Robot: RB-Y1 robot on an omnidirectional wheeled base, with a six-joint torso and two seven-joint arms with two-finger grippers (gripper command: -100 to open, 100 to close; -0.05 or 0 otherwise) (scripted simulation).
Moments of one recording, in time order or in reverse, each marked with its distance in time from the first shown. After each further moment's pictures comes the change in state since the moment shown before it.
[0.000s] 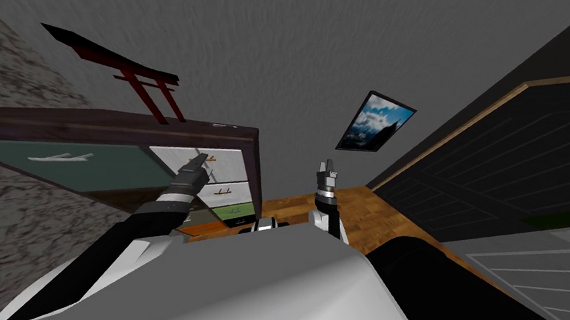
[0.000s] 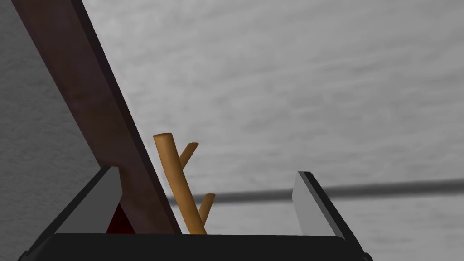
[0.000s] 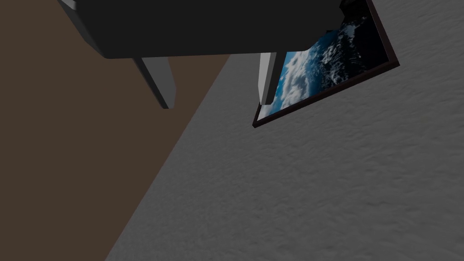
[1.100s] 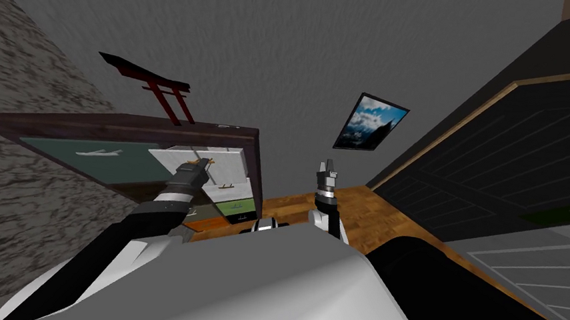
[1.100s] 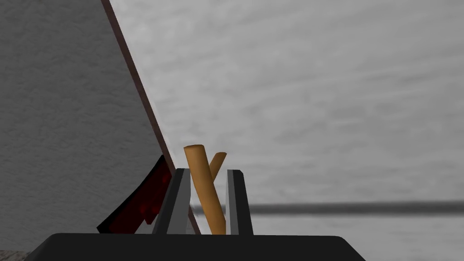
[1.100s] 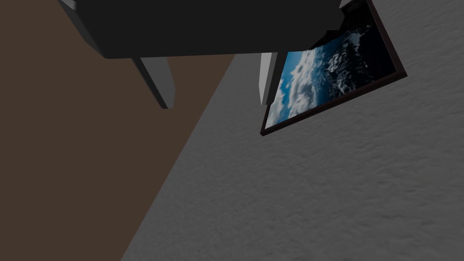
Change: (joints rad) left arm -0.005 0.008 0.004 -0.006 0.012 -0.017 0.000; right arm 0.000 0.000 0.000 0.000 0.000 0.000 0.000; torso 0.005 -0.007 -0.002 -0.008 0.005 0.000
